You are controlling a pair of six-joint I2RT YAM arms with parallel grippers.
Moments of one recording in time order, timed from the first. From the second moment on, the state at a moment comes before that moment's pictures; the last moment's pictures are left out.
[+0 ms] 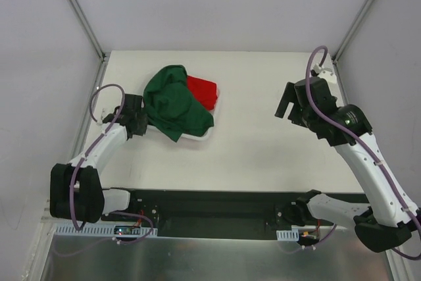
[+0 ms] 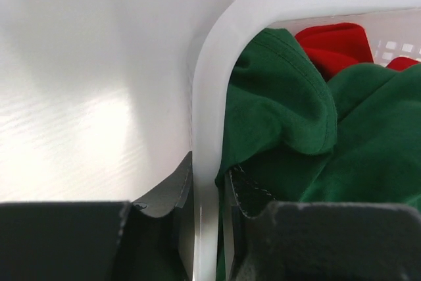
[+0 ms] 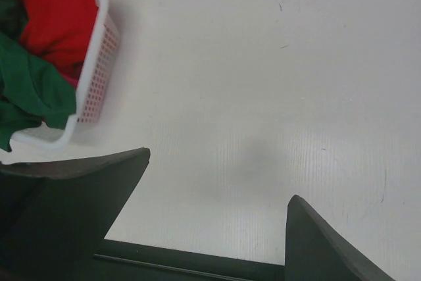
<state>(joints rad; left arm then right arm) -0.13 1.24 0.78 -0.59 -0.30 -1.46 0.56 1.07 1.44 -1.17 0.49 0.66</state>
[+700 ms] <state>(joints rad) 0.32 2.02 1.58 -0.48 -0.30 -1.11 0.39 1.18 1.48 -1.08 0.42 0.53</state>
